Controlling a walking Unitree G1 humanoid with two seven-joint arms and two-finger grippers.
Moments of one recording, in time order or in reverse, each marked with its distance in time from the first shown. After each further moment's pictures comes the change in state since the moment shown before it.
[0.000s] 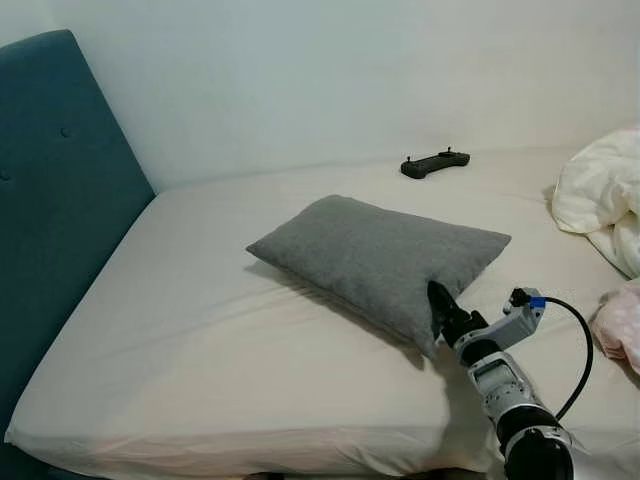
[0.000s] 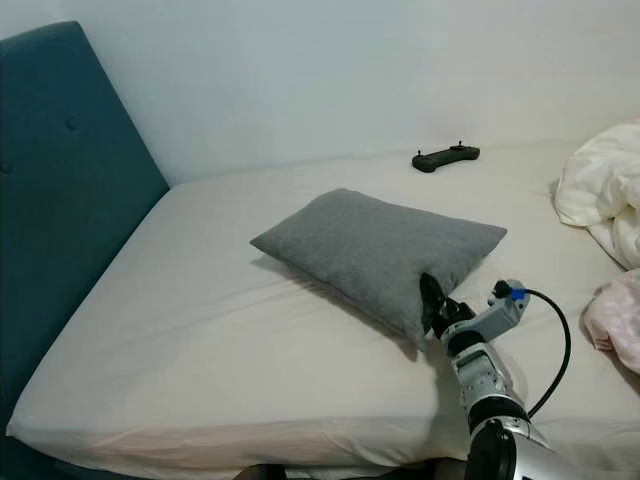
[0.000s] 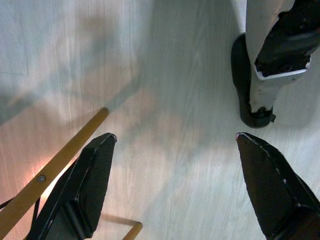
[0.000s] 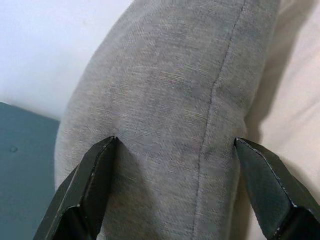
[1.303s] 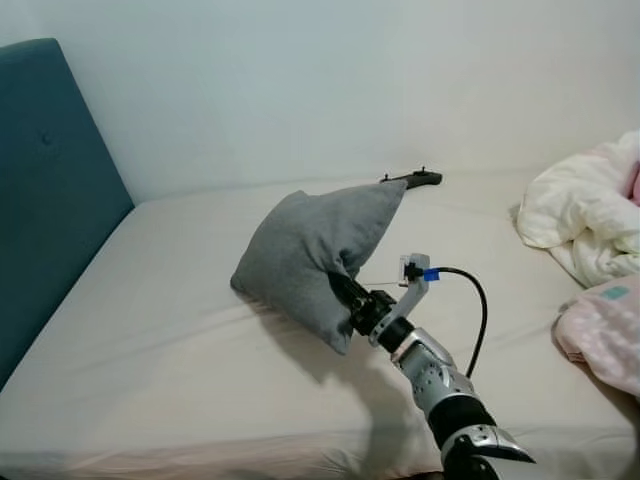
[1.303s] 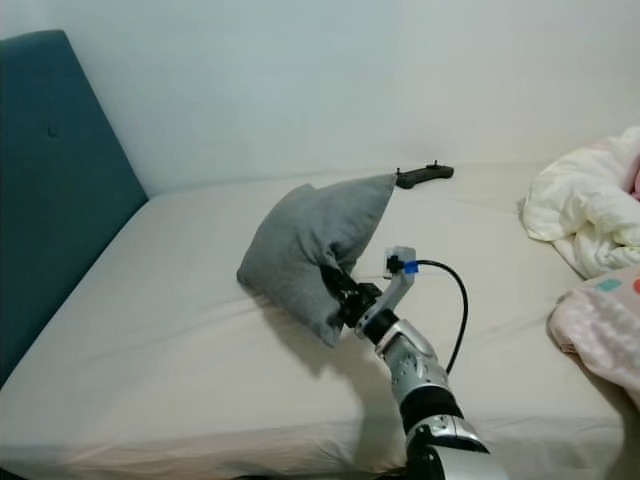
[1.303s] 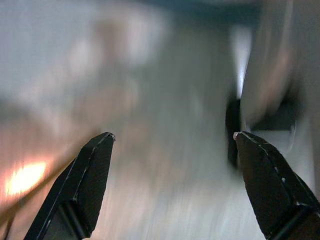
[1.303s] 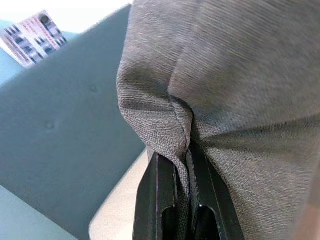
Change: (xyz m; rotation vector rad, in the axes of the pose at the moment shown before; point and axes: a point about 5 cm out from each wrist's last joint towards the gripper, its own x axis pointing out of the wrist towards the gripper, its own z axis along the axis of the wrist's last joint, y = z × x) left arm 0.010 0.006 0.053 -0.195 -0.117 0.251; right arm 0.008 0.090 -0.068 -0.182 0.239 0.580
